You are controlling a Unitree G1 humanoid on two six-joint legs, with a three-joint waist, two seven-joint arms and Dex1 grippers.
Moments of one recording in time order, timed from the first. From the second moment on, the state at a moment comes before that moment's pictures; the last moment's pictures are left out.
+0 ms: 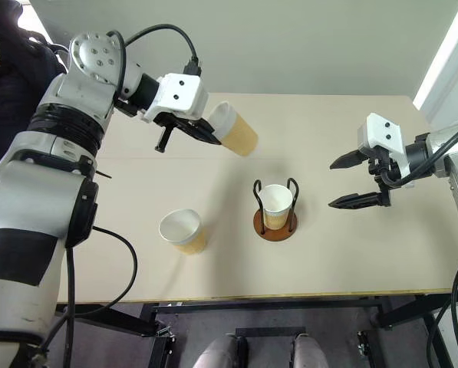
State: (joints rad) left arm -1.68 0.56 -0.38 1.29 0.15 -0.46 -1.58; right arm -0.91 -1.03 0.17 0.08 0.29 0.50 1.50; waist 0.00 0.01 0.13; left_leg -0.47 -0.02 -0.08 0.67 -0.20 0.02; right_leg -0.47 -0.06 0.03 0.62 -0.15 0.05
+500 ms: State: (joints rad) left arm -1.75 0.55 -0.81 1.10 -0.20 -0.40 -1.58; right arm -0.88 -1.06 0.17 0.04 0.31 0.56 1.53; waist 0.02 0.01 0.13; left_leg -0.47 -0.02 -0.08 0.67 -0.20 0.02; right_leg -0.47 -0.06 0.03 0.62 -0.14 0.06
